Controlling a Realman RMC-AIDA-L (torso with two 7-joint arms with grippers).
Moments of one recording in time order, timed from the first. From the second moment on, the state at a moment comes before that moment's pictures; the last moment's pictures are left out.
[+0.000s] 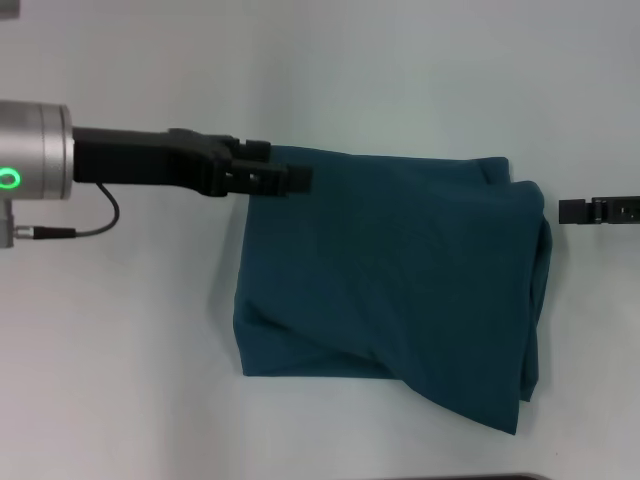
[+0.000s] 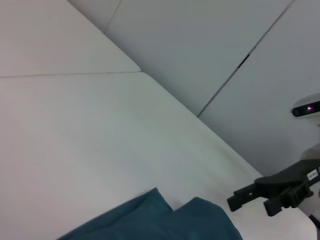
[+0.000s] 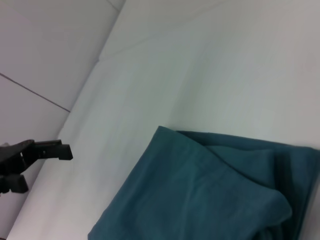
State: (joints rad) left arm -0.47 -2.16 -2.19 -1.08 -1.13 1.61 -2.11; right arm 0.46 1.90 -0.47 -0.62 -2.30 -1.74 2.02
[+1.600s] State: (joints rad) left arm -0.50 -2.16 -2.22 -0.99 -1.14 1.60 -2.02; right arm 0.48 1.93 -0.47 -0.59 -2.32 -1.76 2.04
